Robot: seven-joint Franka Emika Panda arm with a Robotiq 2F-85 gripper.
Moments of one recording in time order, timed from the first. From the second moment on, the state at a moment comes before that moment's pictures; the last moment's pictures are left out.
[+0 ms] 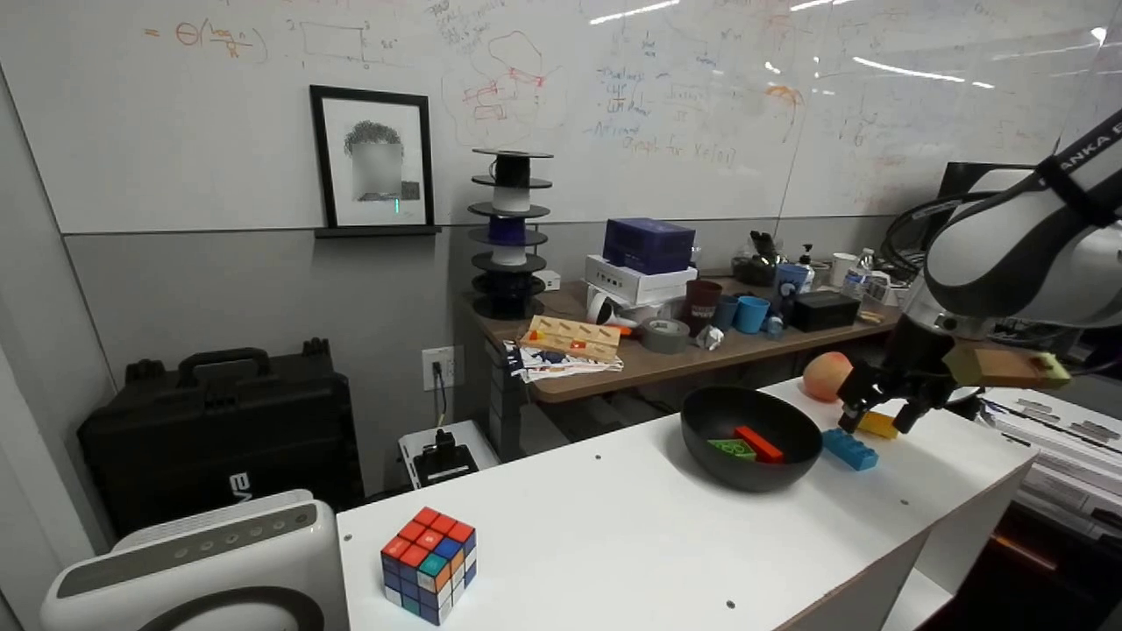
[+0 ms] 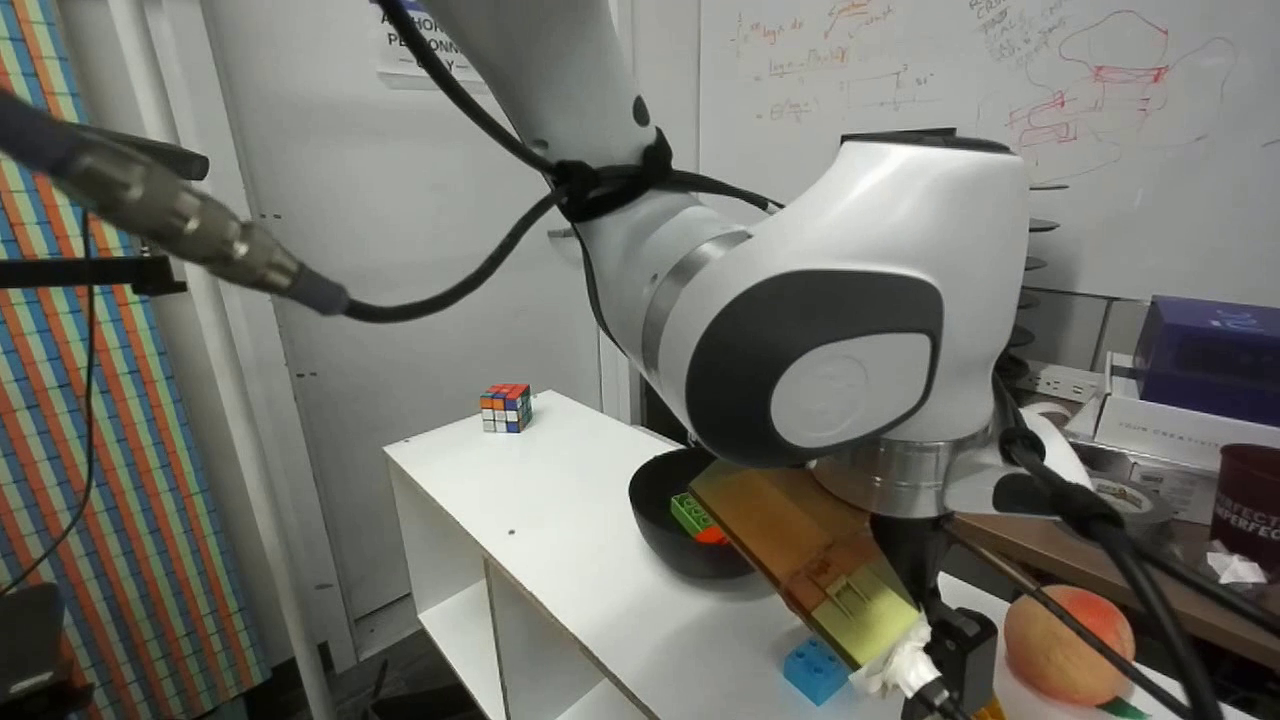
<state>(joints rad) -0.33 0.75 0.05 -1.83 0.07 2.71 -0.13</state>
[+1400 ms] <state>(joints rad) -0.27 0.85 0.02 -1.67 0.10 2.53 -0.15</state>
